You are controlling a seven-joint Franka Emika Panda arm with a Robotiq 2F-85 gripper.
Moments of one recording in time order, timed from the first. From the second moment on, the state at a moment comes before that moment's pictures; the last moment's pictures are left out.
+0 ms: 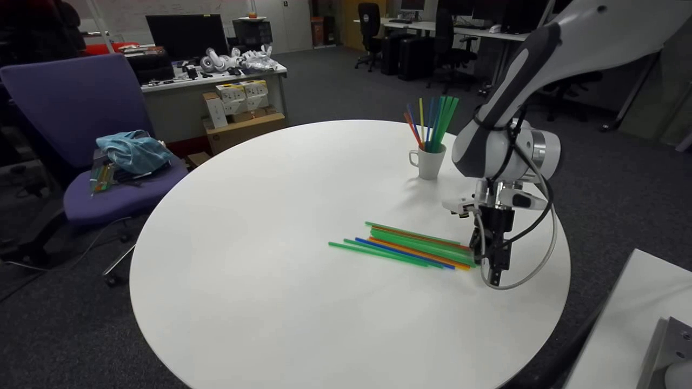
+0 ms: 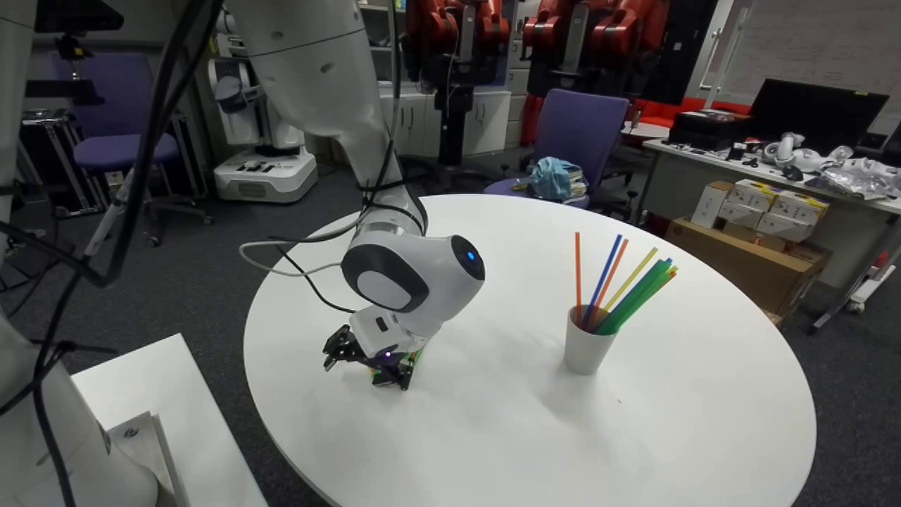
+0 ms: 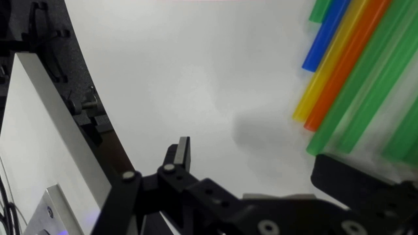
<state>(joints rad) -0.05 0.44 -0.12 -2.46 0.66 2.34 1.59</state>
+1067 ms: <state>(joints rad) -0.06 0.43 -0.14 -2.47 0.59 2.34 1.54</state>
